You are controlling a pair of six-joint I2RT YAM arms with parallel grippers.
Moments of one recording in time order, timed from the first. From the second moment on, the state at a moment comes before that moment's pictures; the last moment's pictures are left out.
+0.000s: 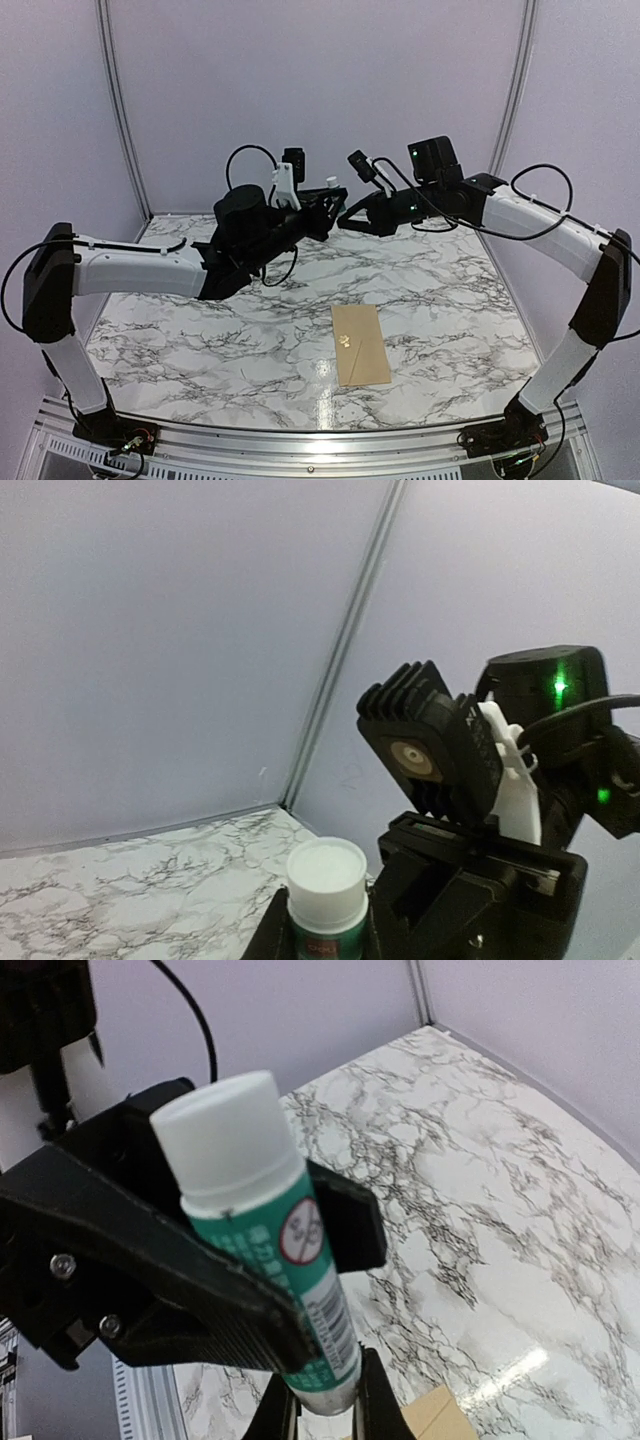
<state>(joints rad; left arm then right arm) -0.95 1.76 1.23 0.70 -0.09 -0.33 0.60 1.62 1.50 -0.44 -0.73 -0.01</state>
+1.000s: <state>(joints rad) -0.84 1.58 1.07 0.54 0.52 -0.19 0.43 1.65 1.66 -0.57 -1.21 -0.30</state>
